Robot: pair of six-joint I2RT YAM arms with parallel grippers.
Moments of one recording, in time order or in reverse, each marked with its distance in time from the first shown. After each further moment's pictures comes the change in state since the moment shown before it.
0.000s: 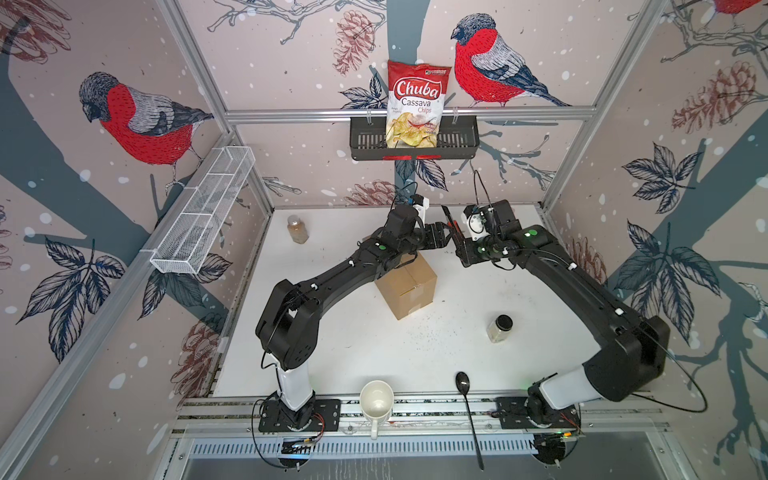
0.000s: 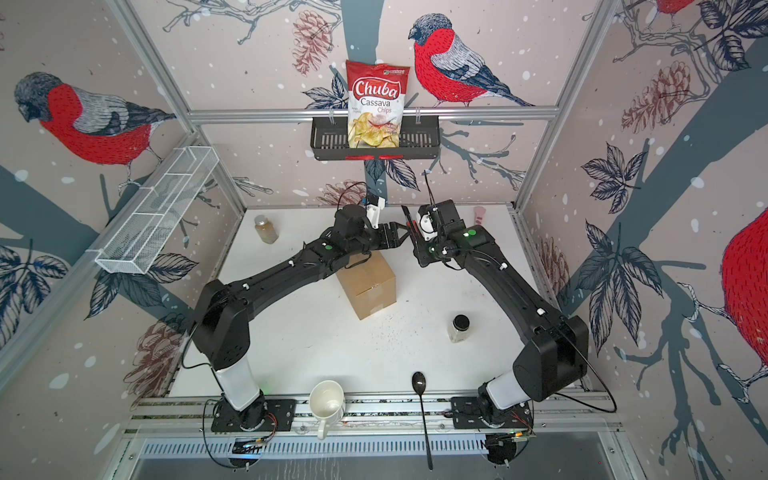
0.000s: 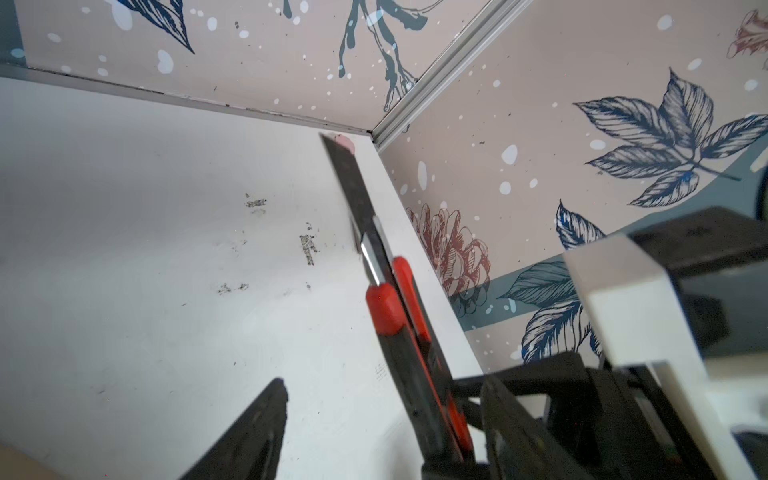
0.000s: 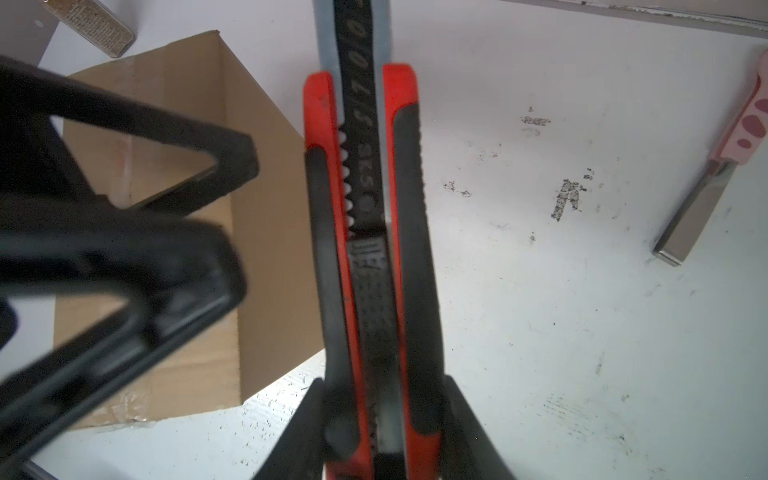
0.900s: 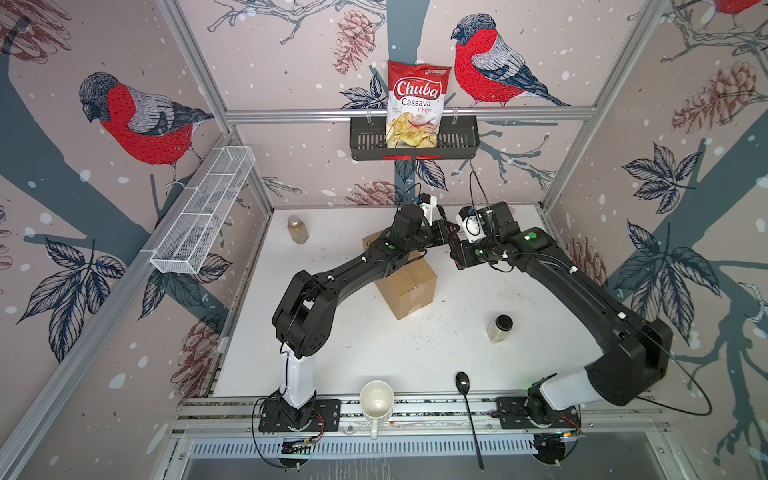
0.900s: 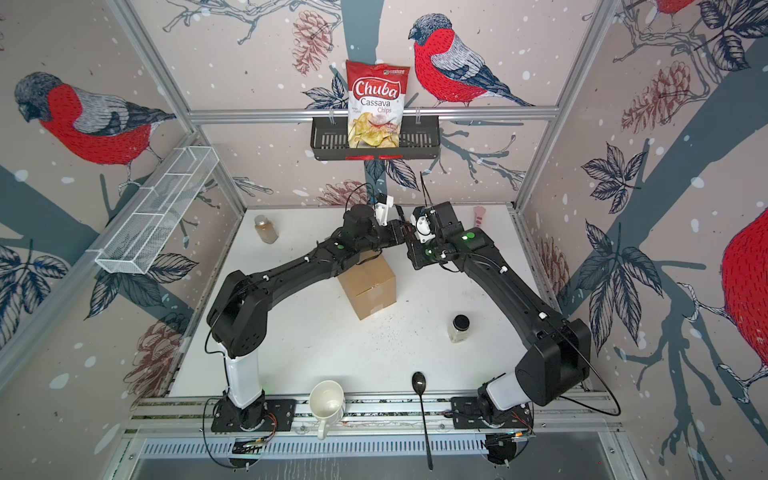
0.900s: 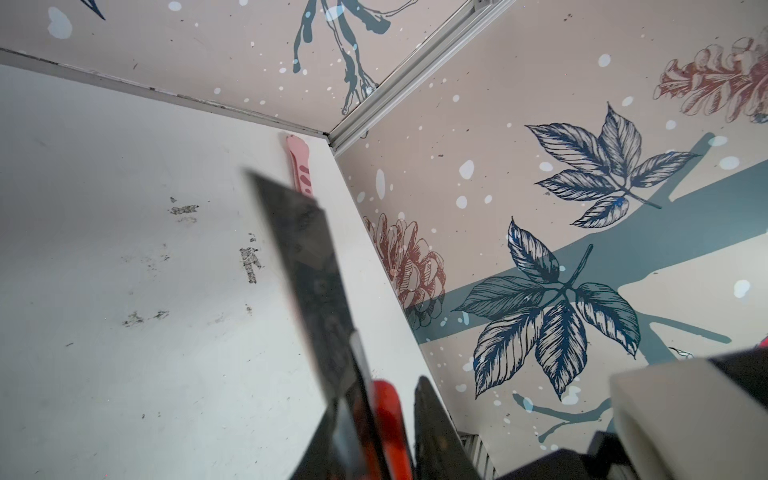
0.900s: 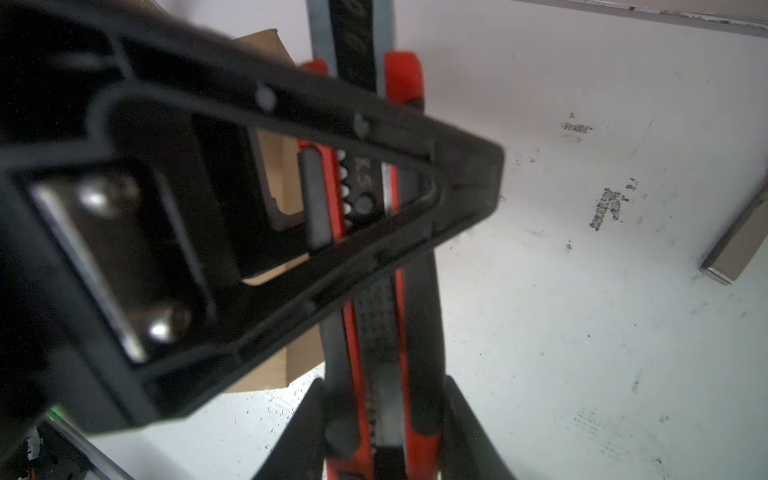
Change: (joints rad) left arm -0.005 0.105 0.035 0.175 0.082 -0.134; right arm 0.031 -0.018 -0.014 0.015 -0.047 0.000
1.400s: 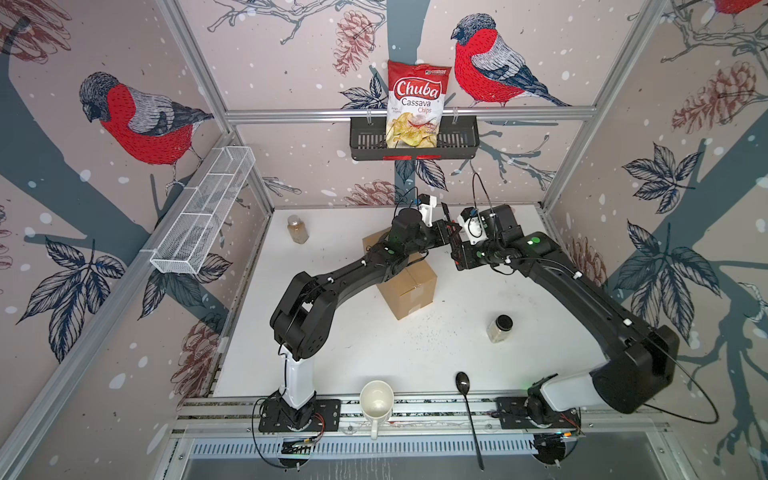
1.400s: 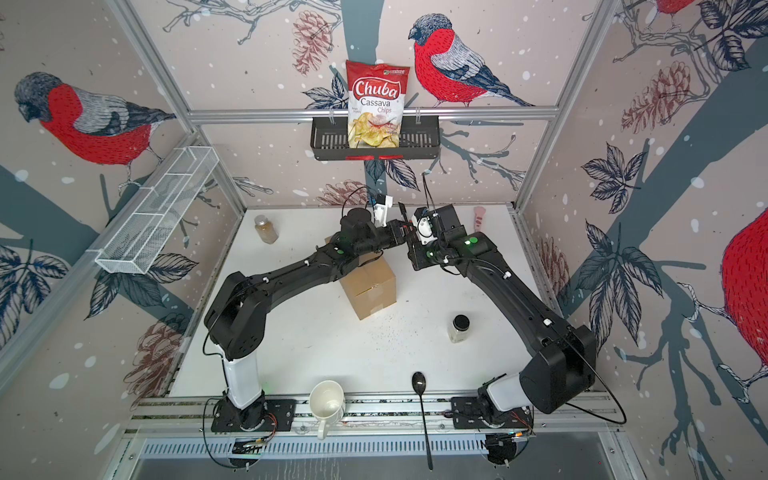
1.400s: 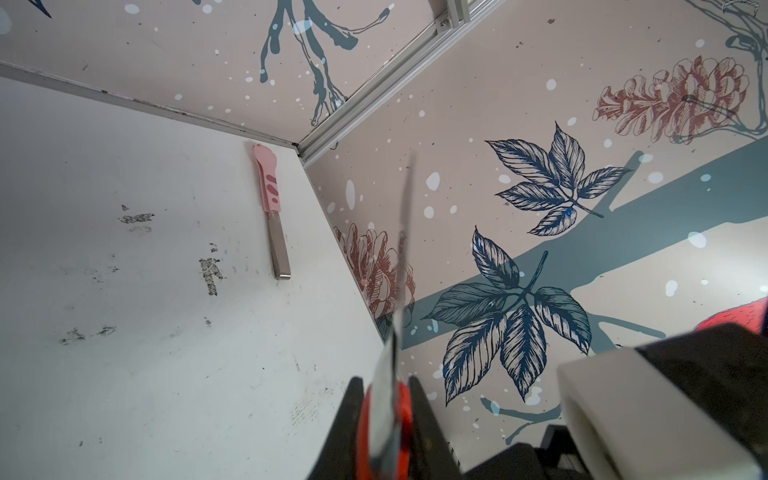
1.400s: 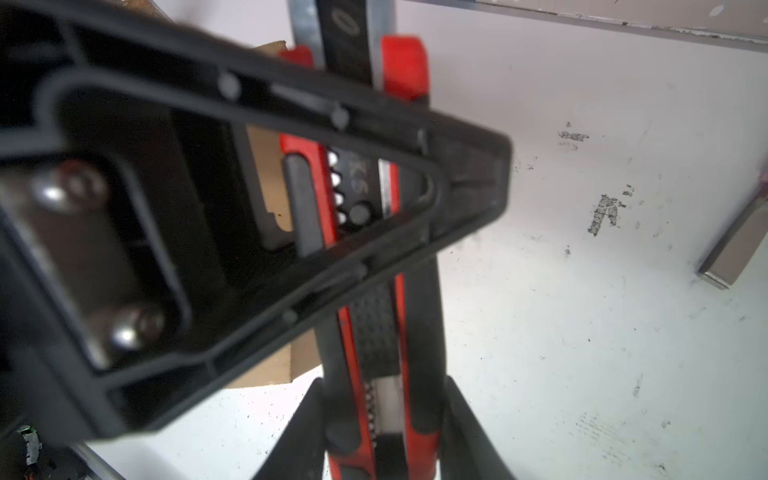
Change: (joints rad) left arm -0.004 -0.018 -0.068 0.142 0.013 -0.073; right arm 0.002 -0.053 -0.060 0.058 0.002 0.003
